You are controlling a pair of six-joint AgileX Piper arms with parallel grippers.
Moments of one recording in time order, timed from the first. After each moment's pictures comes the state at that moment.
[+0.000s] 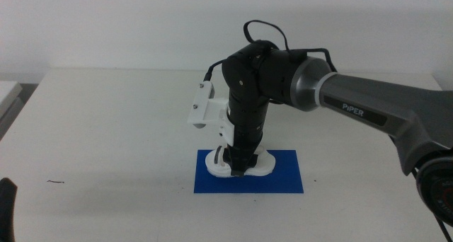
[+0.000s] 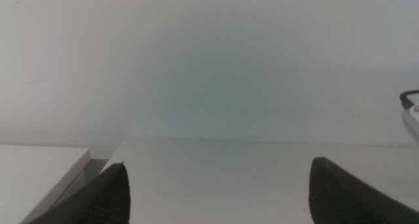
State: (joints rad) left arm -0.01 0.00 0.00 0.00 0.04 -0.08; right arm 0.71 2.21 -1.85 -0.06 1.13 -0.68
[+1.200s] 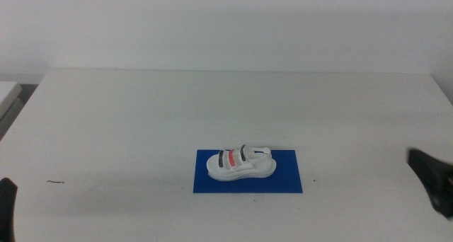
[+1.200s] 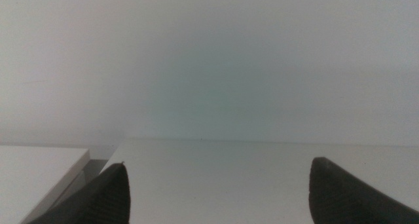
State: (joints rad) left arm -0.01 0.00 0.00 0.00 0.04 -0.08; right arm 0.28 0.71 -0.37 -0.04 0.11 -0.02
